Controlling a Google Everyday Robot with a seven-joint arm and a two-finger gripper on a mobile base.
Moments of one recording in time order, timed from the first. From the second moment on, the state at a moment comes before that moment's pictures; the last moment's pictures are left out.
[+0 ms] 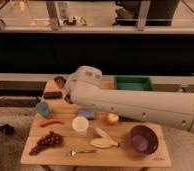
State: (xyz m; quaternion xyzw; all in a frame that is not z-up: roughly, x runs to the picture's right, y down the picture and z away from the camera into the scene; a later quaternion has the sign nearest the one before) arm -0.108 -0.031 0.664 -0.01 -0.19 0.26 0.95
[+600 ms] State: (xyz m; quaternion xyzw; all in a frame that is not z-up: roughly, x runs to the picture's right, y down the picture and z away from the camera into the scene) arm -0.087 -0.030 0.618 0.02 -0.18 0.27 0.95
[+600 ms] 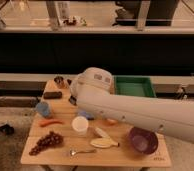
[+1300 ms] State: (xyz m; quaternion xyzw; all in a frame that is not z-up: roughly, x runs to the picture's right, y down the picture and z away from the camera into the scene) arm -0.088 -0.010 0.592 0.02 -0.20 0.28 0.94
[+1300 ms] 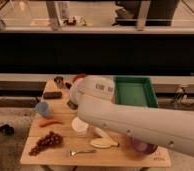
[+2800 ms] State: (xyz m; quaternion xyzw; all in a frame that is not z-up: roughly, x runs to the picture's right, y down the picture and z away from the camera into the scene) arm -0.079 0.024 0.548 0.01 -0.21 0.30 0.93
